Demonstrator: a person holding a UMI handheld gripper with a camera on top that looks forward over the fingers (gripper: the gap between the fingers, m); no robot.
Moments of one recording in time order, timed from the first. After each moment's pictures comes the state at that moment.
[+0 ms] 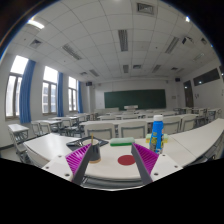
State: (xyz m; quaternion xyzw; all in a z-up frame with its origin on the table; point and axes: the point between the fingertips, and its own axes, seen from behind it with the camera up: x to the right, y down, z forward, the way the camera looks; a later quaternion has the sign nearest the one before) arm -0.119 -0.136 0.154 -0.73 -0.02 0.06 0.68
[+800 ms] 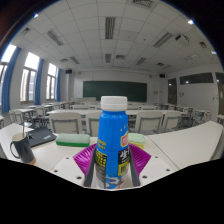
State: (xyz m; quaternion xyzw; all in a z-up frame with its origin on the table) arm 0.061 0.072 0.073 -0.76 0.04 -0.04 0.65
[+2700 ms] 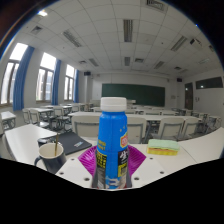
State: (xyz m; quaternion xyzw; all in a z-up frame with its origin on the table) arm -0.090 0.086 0.101 -0.75 -0.04 0.02 0.66
